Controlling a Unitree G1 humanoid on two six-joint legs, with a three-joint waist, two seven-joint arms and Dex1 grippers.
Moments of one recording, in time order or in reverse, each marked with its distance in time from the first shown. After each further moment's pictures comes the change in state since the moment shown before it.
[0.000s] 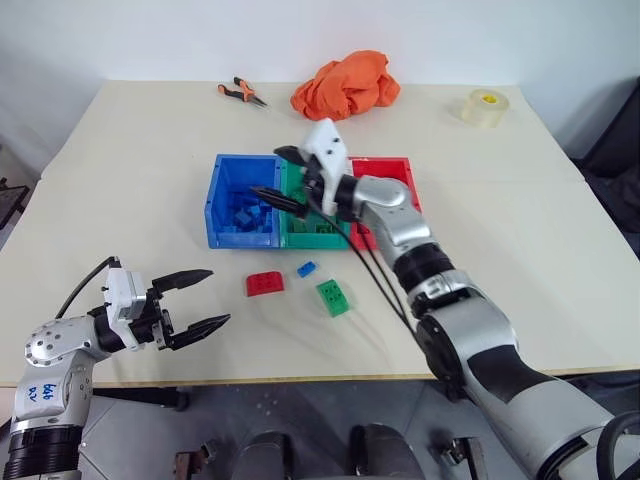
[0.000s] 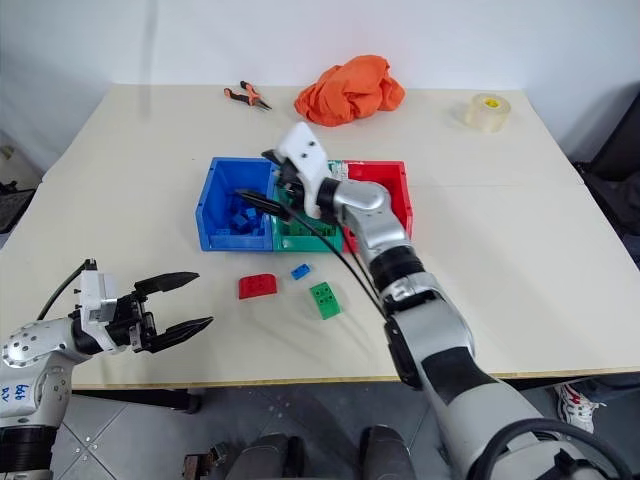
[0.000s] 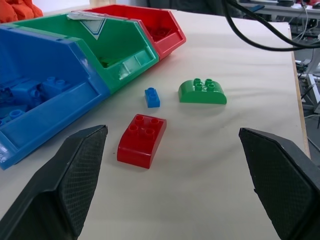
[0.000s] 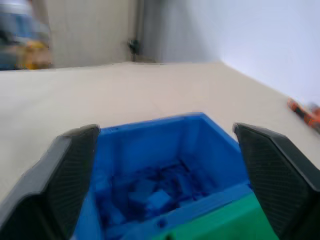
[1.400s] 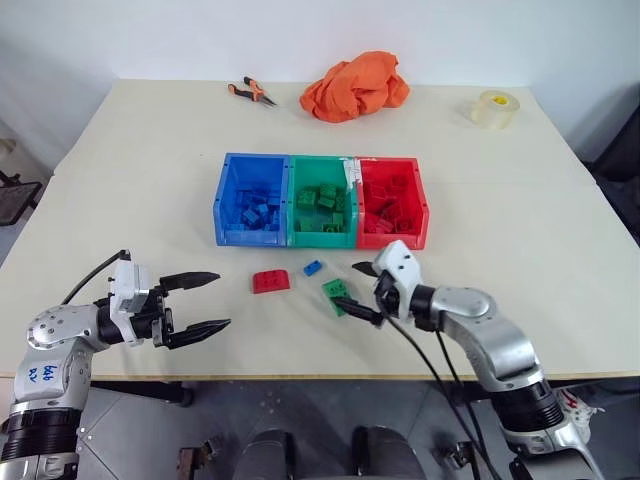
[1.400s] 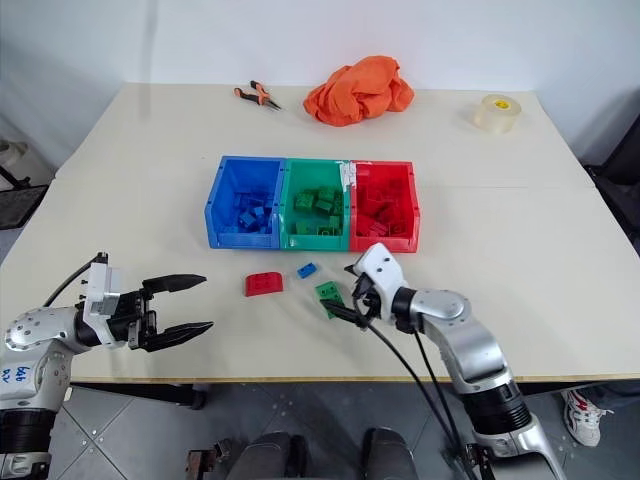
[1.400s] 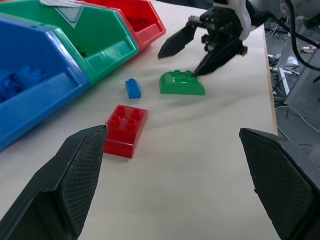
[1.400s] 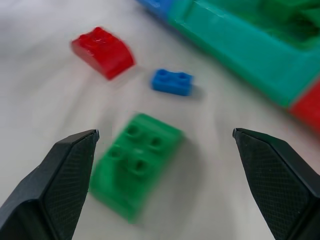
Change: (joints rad) left arm -0.049 0.046 -0.029 0.038 -0.004 0.069 -0.106; right arm 0.723 -0.243 0.118 -0.979 0.054 0.673 -0.284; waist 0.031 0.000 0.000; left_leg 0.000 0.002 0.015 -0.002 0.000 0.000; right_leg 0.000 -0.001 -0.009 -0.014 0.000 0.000
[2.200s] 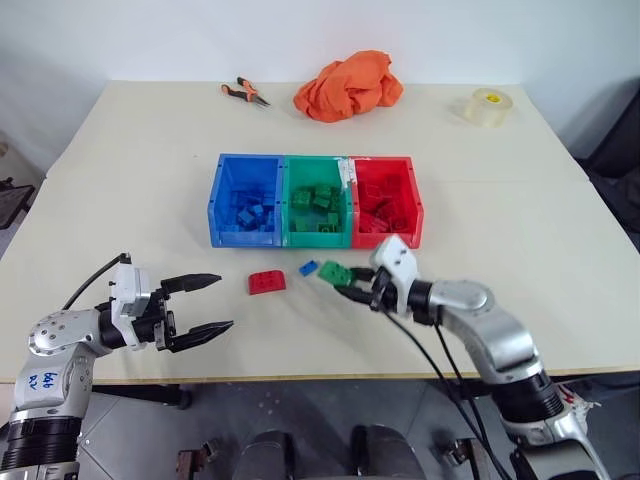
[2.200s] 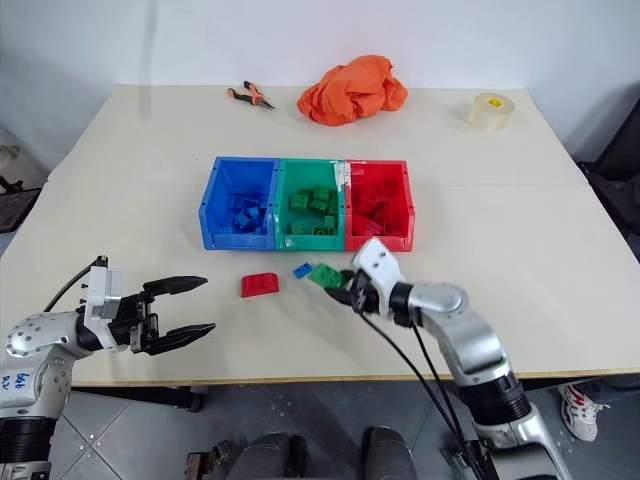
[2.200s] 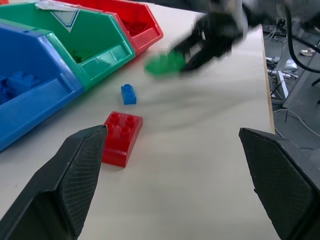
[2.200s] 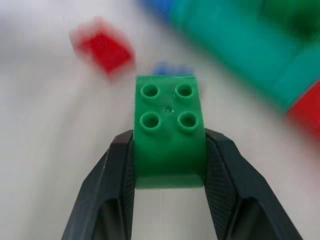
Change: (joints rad) left arm 0.021 -0.025 0.007 -0.034 -0.009 0.002 0.039; right arm -0.135 -0.033 -0.065 0.011 0.079 0.009 0.059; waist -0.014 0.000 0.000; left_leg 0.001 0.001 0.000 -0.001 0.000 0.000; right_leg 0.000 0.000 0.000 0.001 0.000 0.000
